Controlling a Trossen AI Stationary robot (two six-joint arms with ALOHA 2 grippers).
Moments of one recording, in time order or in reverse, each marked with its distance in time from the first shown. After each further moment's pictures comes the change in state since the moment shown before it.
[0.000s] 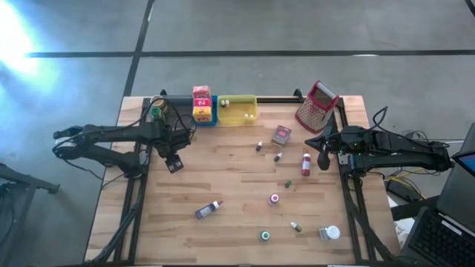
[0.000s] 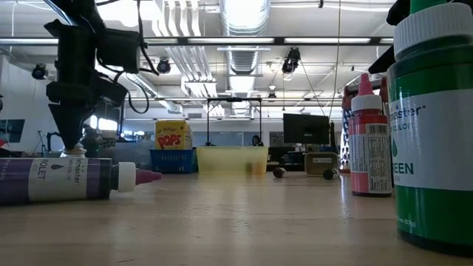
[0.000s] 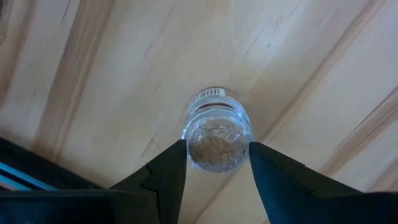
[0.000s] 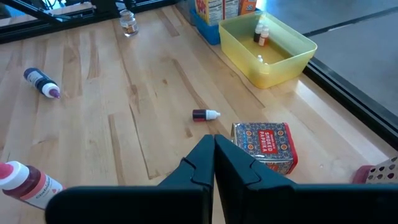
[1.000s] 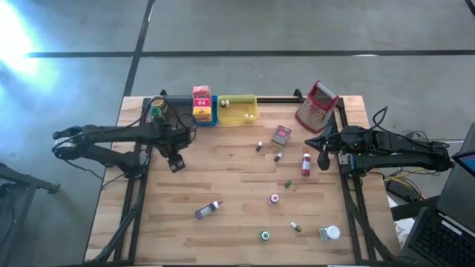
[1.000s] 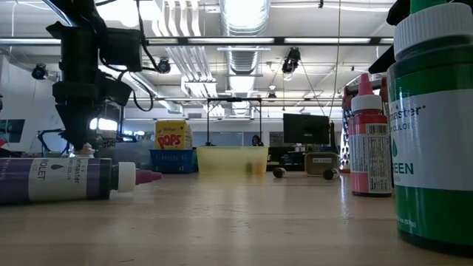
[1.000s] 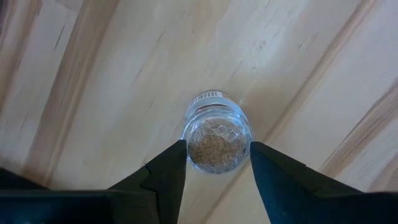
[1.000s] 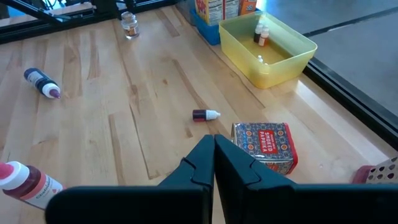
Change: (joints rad) left arm 0.000 0.018 -0.007 0.067 0.027 0.027; right arm 0.000 -0.001 0.000 0.000 0.000 0.000
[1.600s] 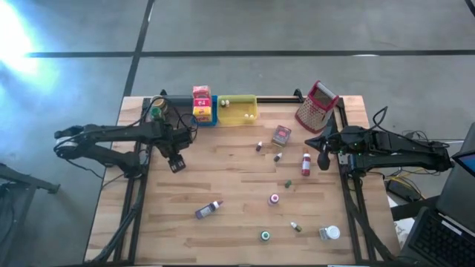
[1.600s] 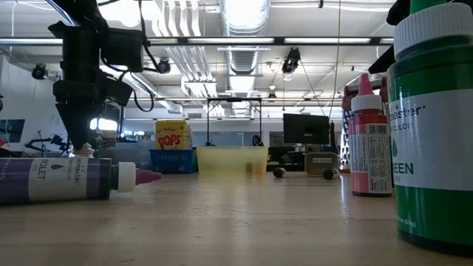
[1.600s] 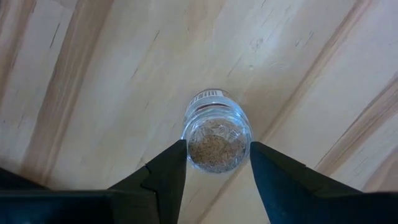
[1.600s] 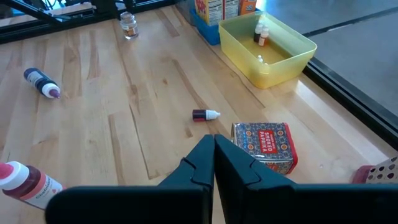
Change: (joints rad) left arm 0.000 -0.002 0.016 -0.017 0.003 -0.002; right arm -0.001 0.000 0.000 0.000 0.000 0.000
